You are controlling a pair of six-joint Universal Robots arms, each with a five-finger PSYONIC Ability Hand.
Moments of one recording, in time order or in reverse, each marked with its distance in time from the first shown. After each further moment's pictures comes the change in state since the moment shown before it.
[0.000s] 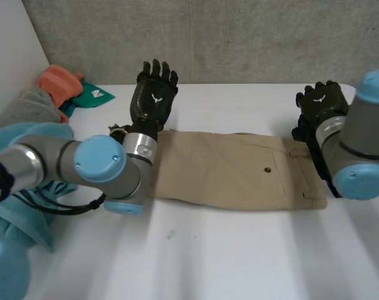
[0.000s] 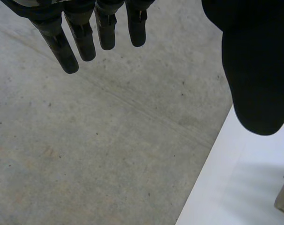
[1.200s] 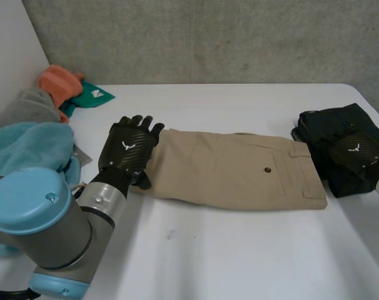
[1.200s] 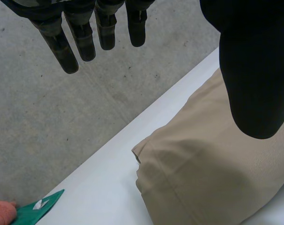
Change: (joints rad) left arm 0.008 0.479 -0.582 -0.250 0.004 -0.405; right arm -0.475 -0.084 0.481 -0.202 -0.734 -0.235; left_hand 0.000 0.000 0.000 0.000 0.000; right_hand 0.041 0.060 0.048 0.035 0.027
